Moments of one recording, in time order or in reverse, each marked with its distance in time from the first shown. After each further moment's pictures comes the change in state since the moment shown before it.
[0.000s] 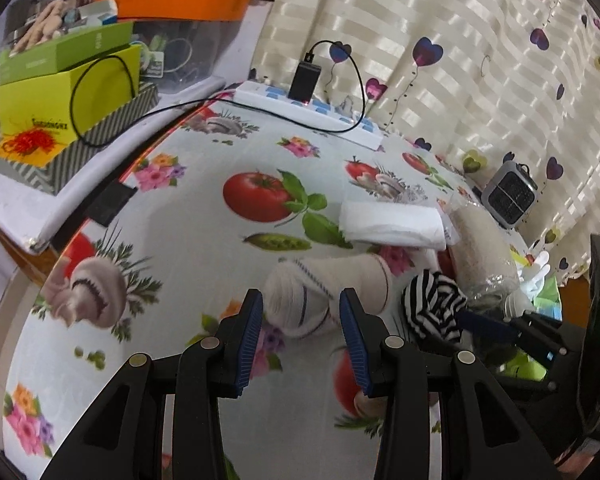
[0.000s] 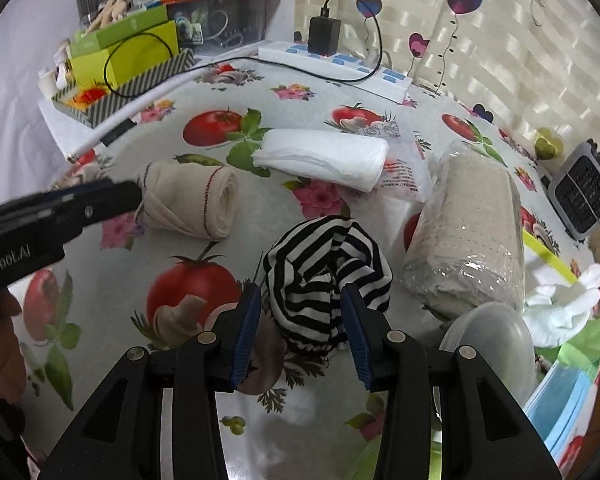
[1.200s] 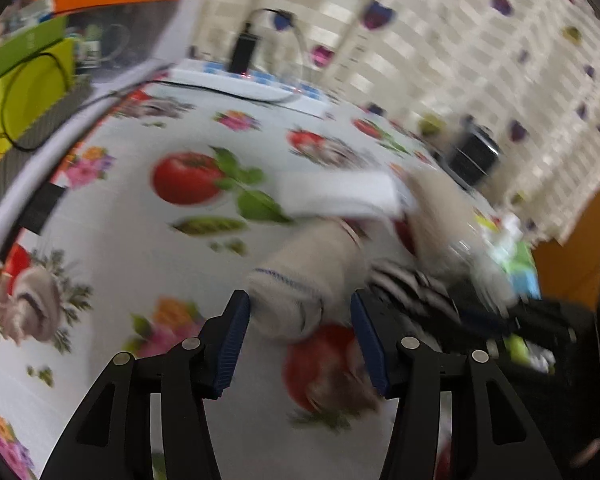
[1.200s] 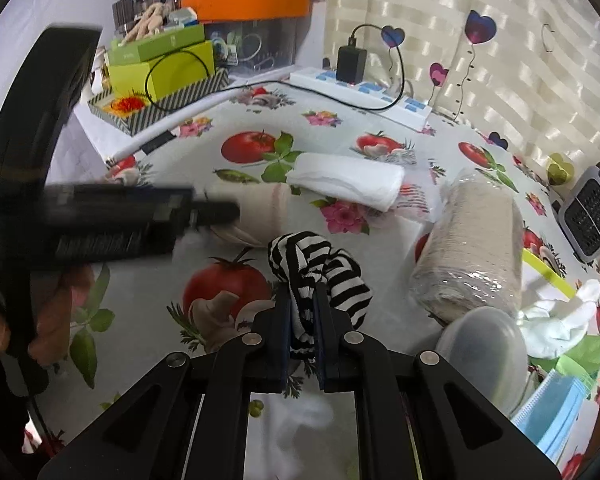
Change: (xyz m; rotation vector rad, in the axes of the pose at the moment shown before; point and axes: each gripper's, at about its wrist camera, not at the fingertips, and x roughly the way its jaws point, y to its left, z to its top) left arm 0.015 -0.024 -0.008 0.101 0.108 -0.171; right arm -0.020 0.006 -0.006 -0.068 -0.075 0.074
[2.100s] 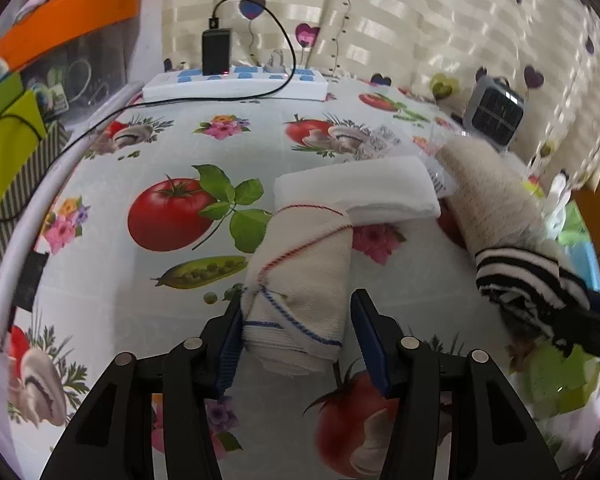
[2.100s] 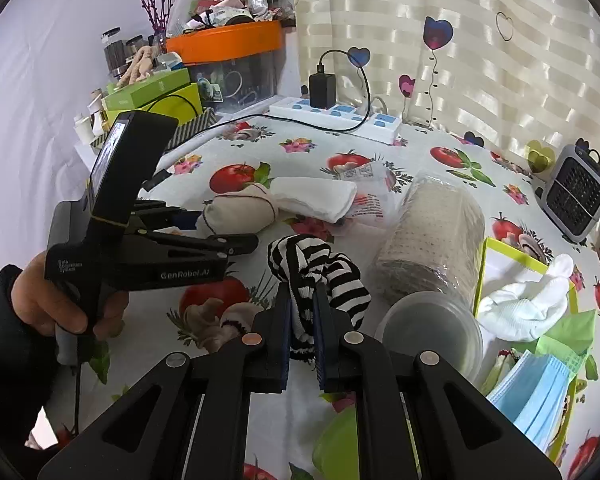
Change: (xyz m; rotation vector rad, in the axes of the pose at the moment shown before) left arm 0.049 -0.008 0.026 0.164 0.033 0.153; right arm -0.034 -0.034 -0.013 0.096 -0.108 0.037
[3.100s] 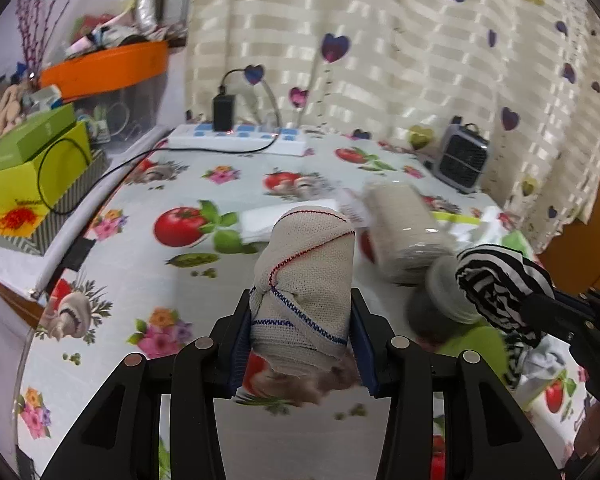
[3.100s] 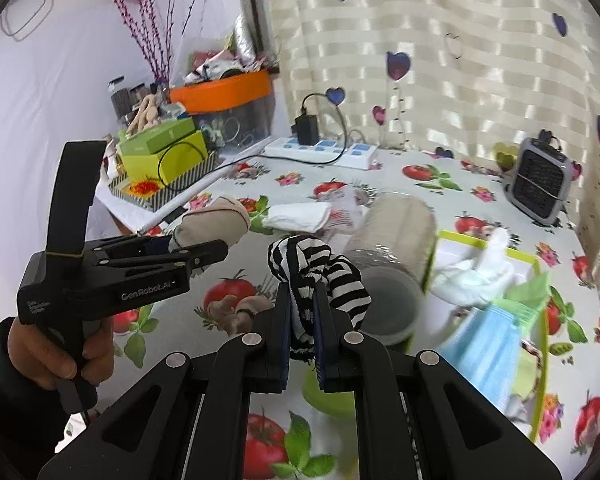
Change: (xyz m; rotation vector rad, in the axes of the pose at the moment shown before) left arm -0.099 -0.070 -0.029 -0.045 -0.170 0.047; right arm -0.072 -0.017 -0.027 0.080 -0.131 0.034
